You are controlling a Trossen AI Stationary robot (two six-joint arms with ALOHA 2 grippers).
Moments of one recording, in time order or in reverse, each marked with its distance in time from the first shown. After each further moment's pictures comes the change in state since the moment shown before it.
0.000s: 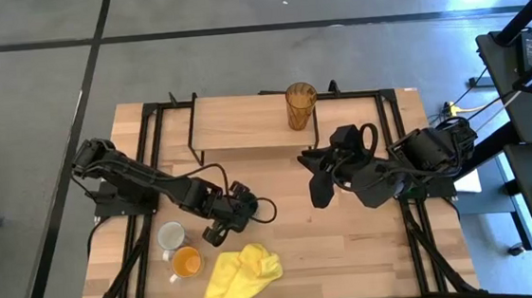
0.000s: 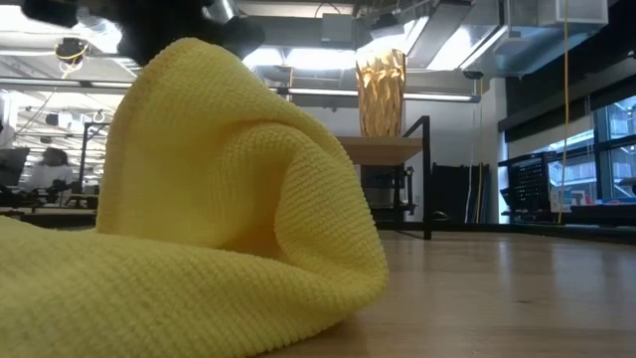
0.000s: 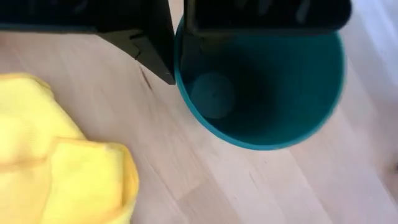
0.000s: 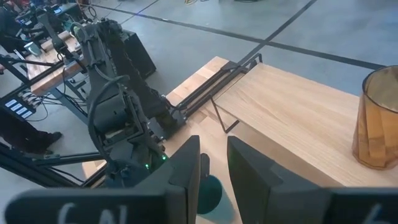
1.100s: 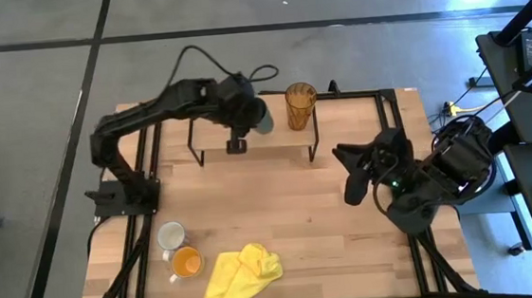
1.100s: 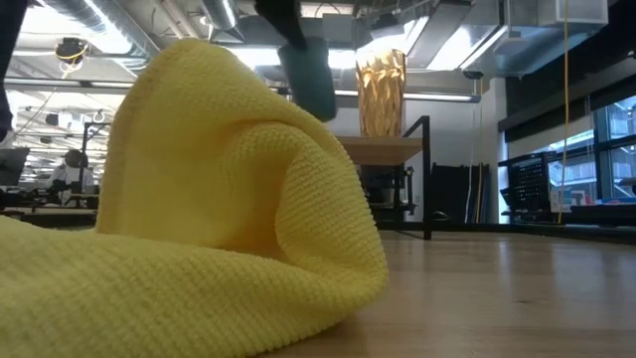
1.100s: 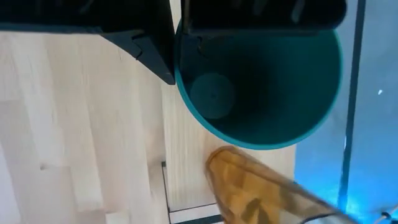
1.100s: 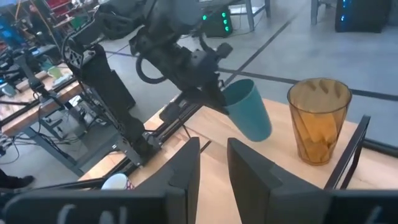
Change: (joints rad) left arm 0.605 0.114 0.719 -0.379 0.096 0.105; right arm 0.184 -0.081 -0.064 -0.316 0.301 0.364
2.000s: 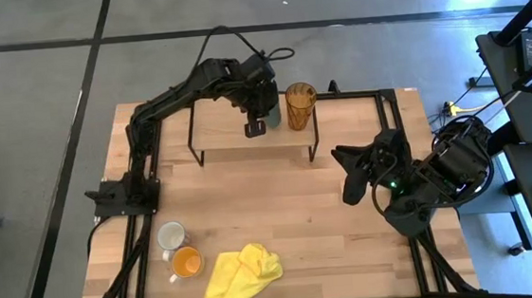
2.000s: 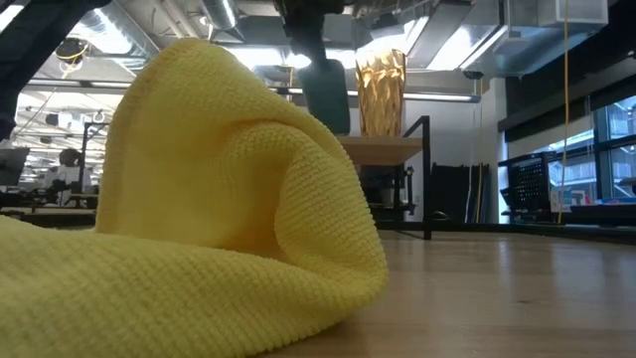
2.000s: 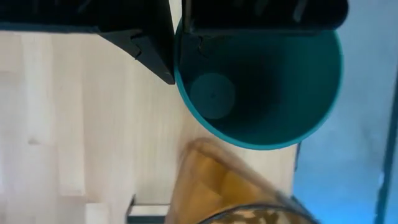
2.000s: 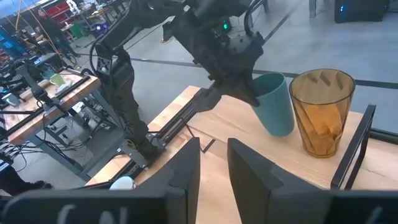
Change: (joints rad) left arm 0.111 0.306 0.411 -0.201 0.111 -0.060; right arm 0.000 0.001 -0.015 0.000 -0.002 0.070
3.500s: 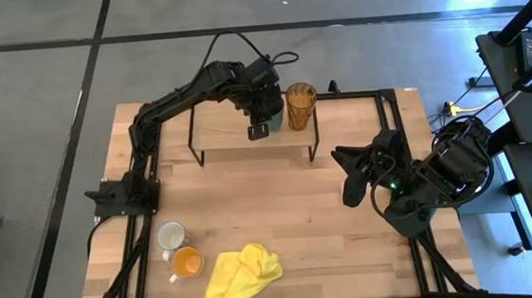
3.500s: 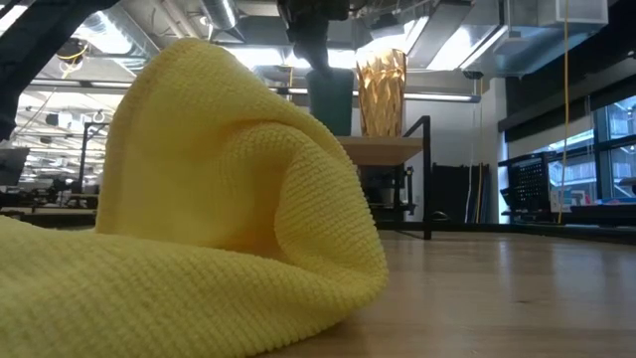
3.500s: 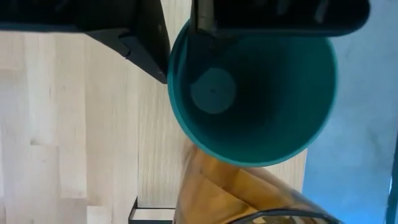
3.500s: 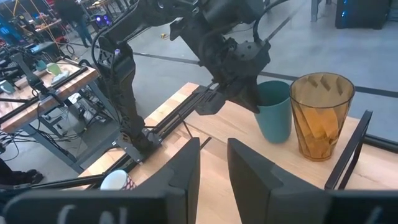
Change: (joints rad) left arm -0.011 0.027 -0.002 0.003 -0.007 -0.018; right arm 0.000 0.000 0.000 0.000 -0.012 -0.056
